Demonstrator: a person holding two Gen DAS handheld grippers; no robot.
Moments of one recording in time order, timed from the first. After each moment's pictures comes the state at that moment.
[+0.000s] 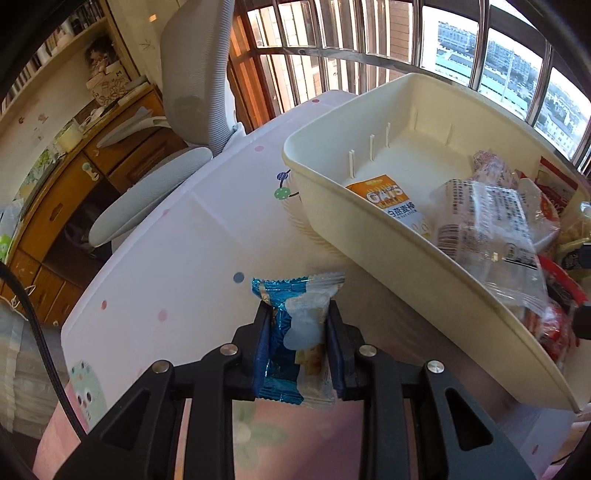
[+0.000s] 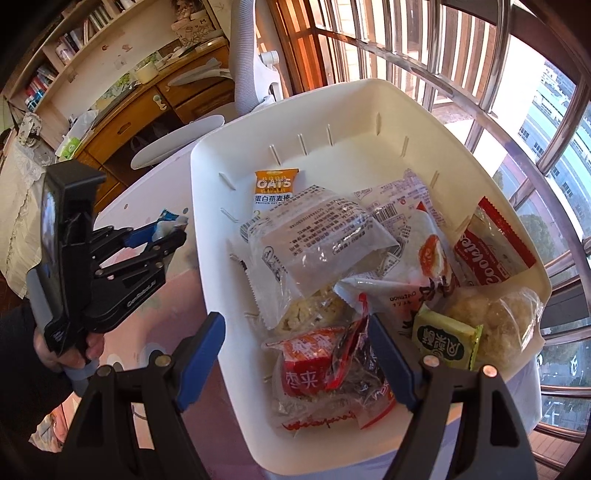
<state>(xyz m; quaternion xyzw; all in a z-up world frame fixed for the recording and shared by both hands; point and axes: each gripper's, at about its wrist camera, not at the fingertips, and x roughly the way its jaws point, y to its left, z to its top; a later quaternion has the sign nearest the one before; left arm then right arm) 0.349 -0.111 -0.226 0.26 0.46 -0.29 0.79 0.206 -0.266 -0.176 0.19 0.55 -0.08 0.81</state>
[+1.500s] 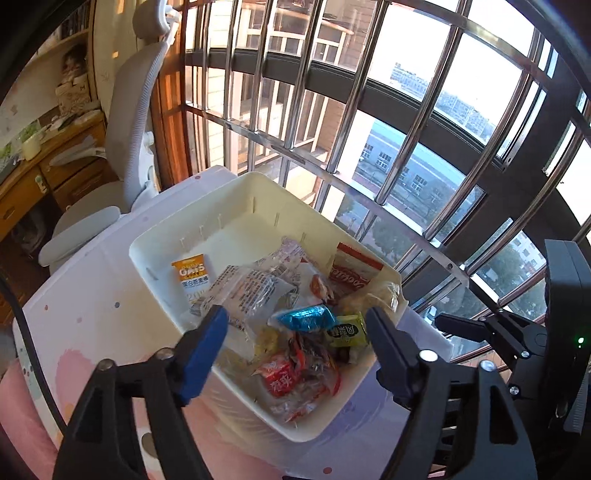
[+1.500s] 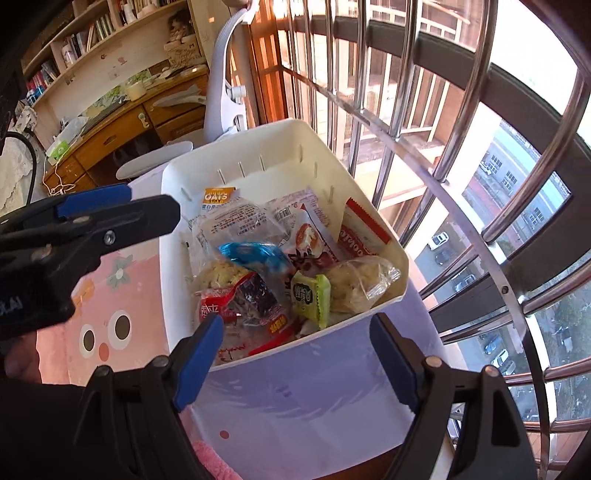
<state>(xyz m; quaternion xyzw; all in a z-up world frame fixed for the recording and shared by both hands) 0.215 -0.192 -0.080 0.13 0.46 -0.41 0.78 0.106 -0.306 -0.113 0.13 0.51 -0.14 0.84</state>
